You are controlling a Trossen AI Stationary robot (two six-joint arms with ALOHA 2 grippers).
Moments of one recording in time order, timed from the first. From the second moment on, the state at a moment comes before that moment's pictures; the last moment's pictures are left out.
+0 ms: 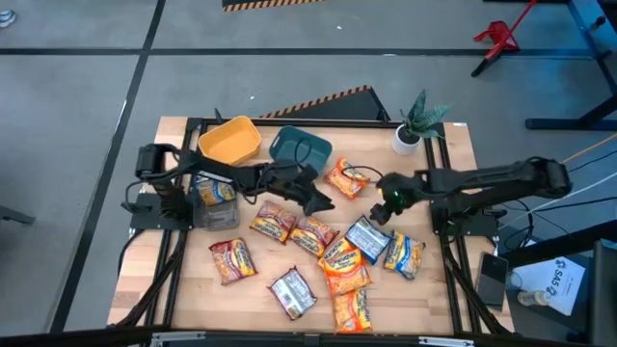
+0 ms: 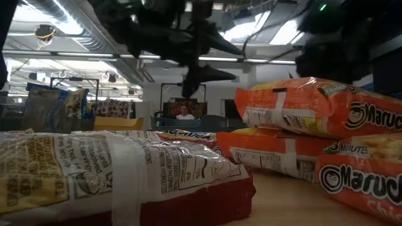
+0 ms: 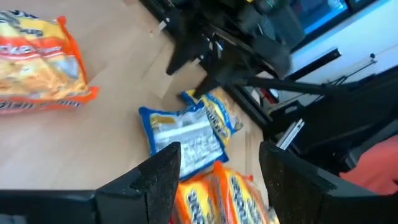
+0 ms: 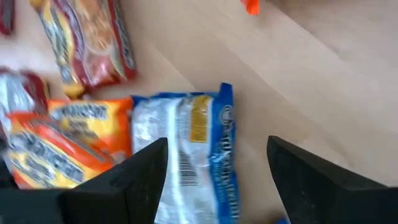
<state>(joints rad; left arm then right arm) 0.10 1.73 0.93 0.51 0.26 -0.81 -0.03 1.09 0.59 -0.52 -0.17 0.93</state>
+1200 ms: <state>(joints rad) 0.05 2.13 1.41 0.00 0.17 -0.72 0.69 1.40 0.59 -0.32 0.50 2.26</state>
